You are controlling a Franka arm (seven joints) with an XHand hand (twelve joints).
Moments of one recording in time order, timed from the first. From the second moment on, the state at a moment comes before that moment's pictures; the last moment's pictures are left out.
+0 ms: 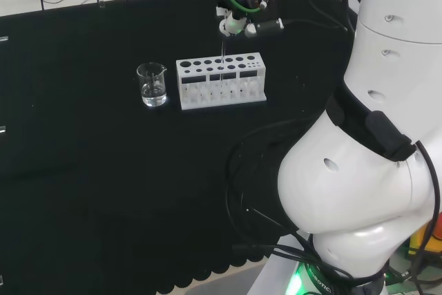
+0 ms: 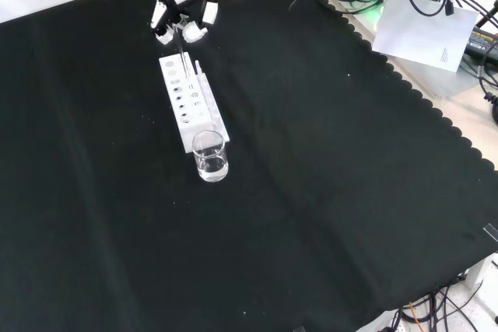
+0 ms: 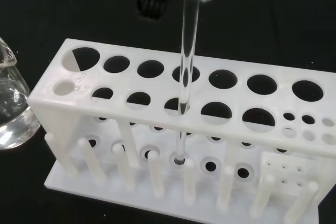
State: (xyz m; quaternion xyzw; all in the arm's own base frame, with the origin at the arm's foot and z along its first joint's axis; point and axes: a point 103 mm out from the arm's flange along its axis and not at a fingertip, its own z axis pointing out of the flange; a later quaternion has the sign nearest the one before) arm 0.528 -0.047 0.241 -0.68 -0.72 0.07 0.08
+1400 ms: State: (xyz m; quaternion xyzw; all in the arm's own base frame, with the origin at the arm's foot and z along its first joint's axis) arm 0.521 -0.017 0.307 -0.66 -0.75 -0.03 0.00
